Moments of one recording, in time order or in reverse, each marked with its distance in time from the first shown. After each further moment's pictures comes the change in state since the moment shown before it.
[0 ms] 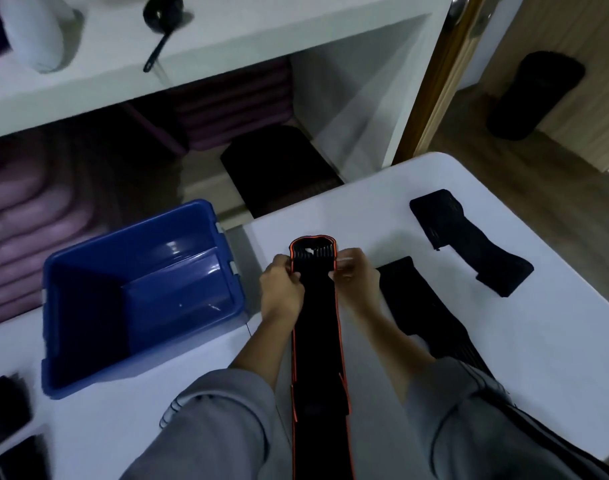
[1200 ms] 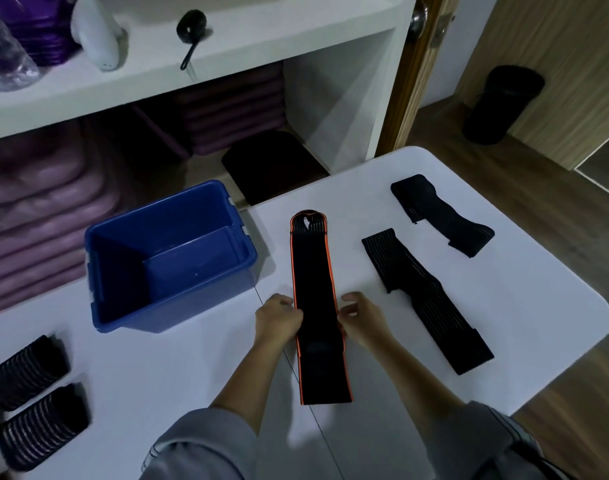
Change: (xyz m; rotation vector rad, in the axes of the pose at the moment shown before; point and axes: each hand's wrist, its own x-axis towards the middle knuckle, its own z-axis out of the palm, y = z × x) left_hand -0.112 -0.042 -0.034 -0.175 -0.270 -0.322; right_hand -0.131 0.026 -0.036 -0.095 -0.287 0.222
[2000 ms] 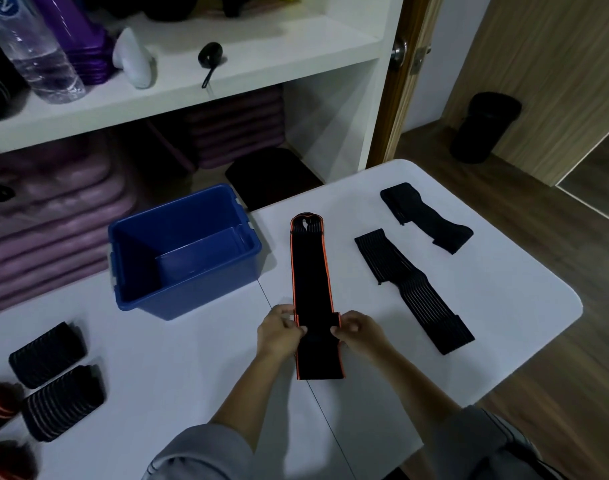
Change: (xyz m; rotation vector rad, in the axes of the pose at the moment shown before) left_hand -0.052 -0.035 -0.001 -0.048 -0.020 0.173; right_hand -0.047 0.028 0.004 -0.033 -0.083 -0.055
